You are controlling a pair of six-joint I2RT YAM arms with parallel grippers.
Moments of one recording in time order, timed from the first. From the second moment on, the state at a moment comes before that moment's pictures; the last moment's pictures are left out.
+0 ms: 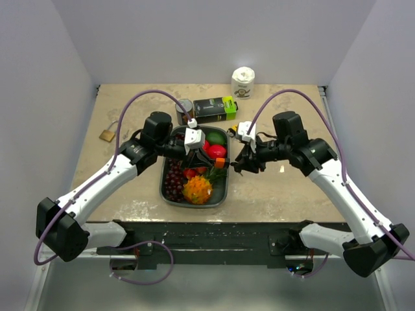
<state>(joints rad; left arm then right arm) -0.59 1.25 1.07 -0.30 0.97 0.37 0.50 1.12 1.22 -0.82 -0.73 -0.52</state>
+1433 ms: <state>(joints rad) -0.43 1.36 1.09 -0.28 0.89 0.46 -0.28 1.80 1.33 -0.60 -0.39 -0.69</state>
